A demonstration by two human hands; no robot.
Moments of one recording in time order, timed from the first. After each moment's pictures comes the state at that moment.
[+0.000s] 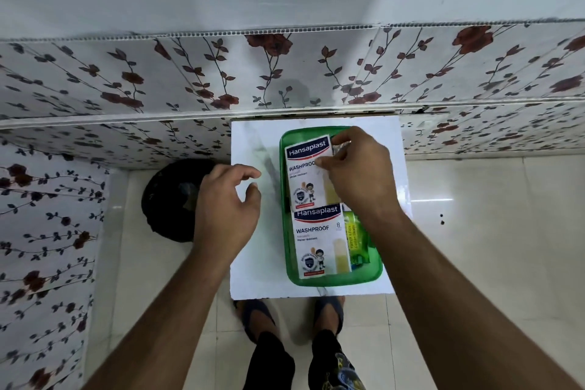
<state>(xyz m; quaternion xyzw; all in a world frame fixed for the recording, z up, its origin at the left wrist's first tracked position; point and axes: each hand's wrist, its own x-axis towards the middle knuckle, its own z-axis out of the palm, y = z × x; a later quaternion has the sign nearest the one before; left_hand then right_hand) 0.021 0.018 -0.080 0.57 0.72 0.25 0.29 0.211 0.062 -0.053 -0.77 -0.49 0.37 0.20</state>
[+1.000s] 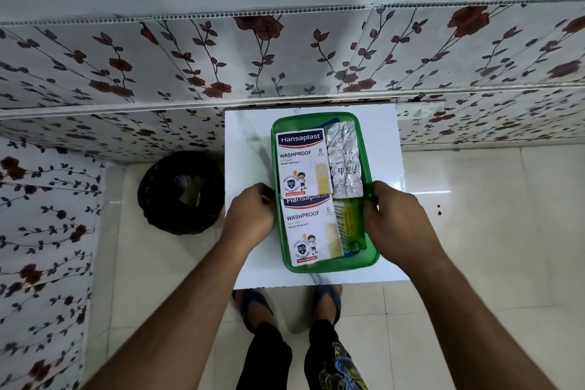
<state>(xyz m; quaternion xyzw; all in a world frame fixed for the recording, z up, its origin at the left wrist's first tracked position) 0.047 0.008 -0.126 0.51 0.73 0.05 0.45 0.271 -0.019 -0.078 -0.74 -0.60 0.32 0.04</state>
